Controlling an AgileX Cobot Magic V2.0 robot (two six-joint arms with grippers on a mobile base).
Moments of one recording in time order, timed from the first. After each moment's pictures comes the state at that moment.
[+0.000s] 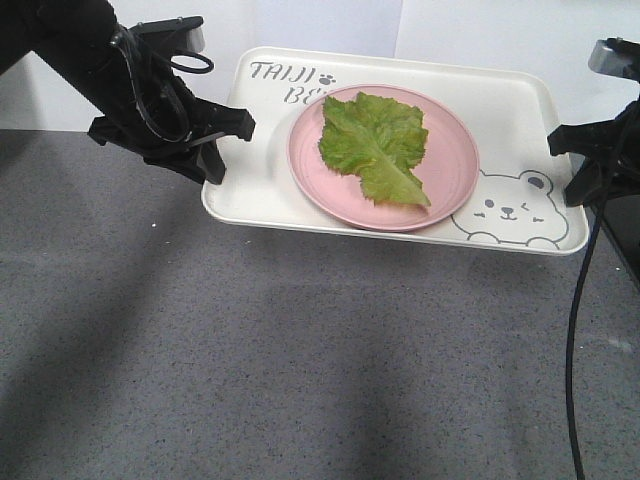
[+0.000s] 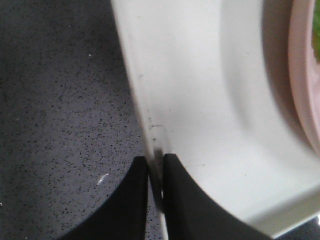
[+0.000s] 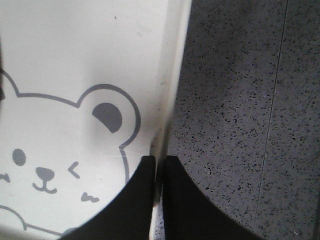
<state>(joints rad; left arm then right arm) -0.33 1.88 -1.98 -0.25 1.31 -0.06 -0.11 1.68 -1.63 0.32 1.24 -0.21</state>
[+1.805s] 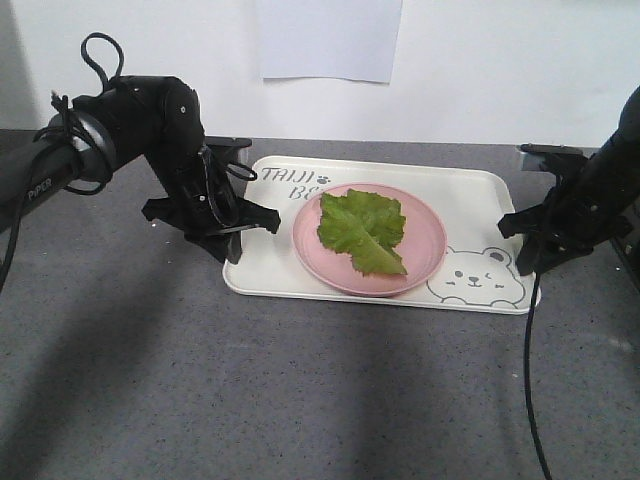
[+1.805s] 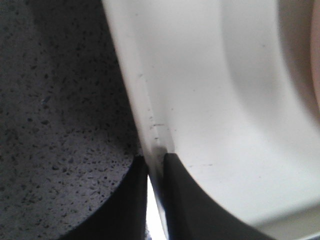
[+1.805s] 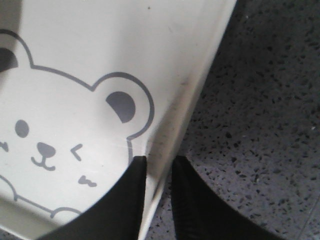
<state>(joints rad) -0.35 2.19 -1.98 -0.15 1.26 -0.06 -0.09 2.00 -1.63 0.29 1.18 -0.40</state>
